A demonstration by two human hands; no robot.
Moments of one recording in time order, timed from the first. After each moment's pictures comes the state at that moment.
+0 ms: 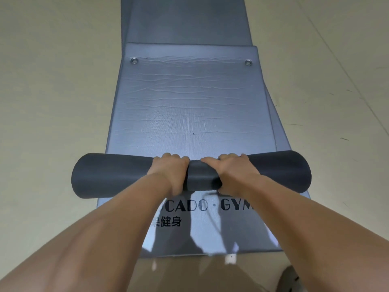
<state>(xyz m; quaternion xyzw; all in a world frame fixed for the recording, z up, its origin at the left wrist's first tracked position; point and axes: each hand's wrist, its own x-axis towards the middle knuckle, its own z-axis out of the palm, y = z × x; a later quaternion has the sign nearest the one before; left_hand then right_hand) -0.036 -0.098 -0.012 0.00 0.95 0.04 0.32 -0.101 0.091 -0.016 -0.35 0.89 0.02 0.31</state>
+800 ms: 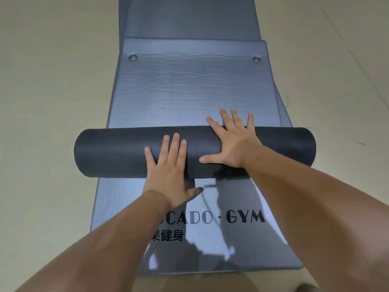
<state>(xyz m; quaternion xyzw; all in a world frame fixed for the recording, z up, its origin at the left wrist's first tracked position) -0.033 -0.108 -0.061 -0.07 0.98 0.01 0.18 -0.188 0.055 -0.042 -0.30 0.93 0.05 0.21</state>
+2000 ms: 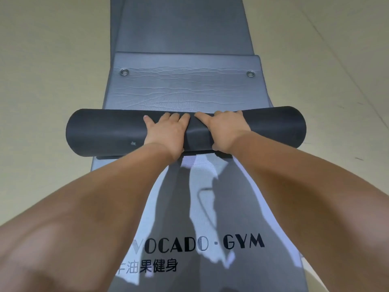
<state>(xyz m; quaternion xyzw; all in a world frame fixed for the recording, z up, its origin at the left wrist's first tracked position) -0.189 -0.147 -0.044 -0.06 0.99 0.02 0.15 -0.267 0.012 -0.032 -0.33 0.92 0.11 0.16</state>
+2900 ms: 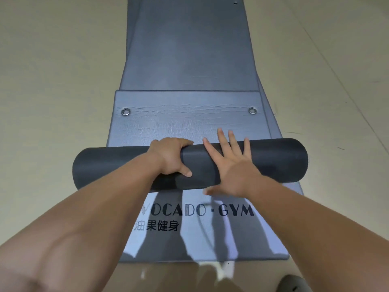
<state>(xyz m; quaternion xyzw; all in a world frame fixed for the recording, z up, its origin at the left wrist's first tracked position) -0.073 -0.127 -0.007 -0.07 0.94 0.18 0.28 -0.106 0.089 -0.014 -0.34 0.91 0.06 0.23</state>
